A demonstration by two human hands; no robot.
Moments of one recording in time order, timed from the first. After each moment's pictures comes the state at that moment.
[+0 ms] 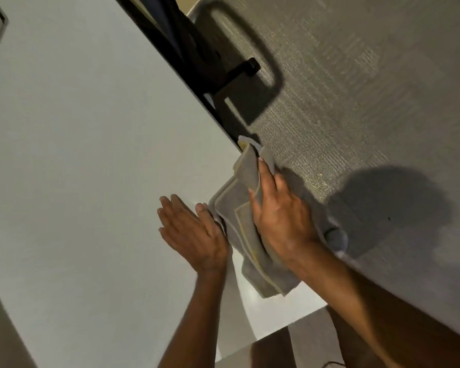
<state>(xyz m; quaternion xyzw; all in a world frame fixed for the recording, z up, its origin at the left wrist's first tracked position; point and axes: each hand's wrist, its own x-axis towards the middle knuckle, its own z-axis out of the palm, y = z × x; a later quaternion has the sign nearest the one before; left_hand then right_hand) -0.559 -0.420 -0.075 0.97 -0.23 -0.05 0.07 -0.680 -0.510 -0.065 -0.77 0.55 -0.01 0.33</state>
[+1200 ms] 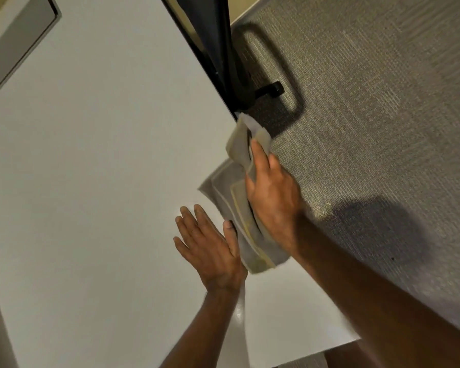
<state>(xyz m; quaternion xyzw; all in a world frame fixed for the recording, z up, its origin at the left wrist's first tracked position) -0.556 -0.421 -0.078 0.97 -0.25 -0.03 -0.01 -0.601 -0.572 -0.075 -0.81 0.49 -0.08 0.32</state>
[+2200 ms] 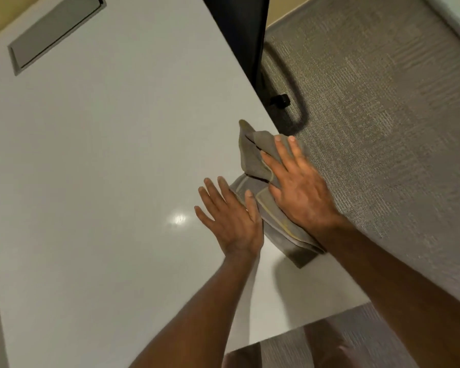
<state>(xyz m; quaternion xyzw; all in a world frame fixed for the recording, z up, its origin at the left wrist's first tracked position) -0.554 -0.415 -0.075 0.96 -0.25 -0.09 0.00 -0.640 -0.541 -0.066 -0.92 0.34 -0.03 0.19</state>
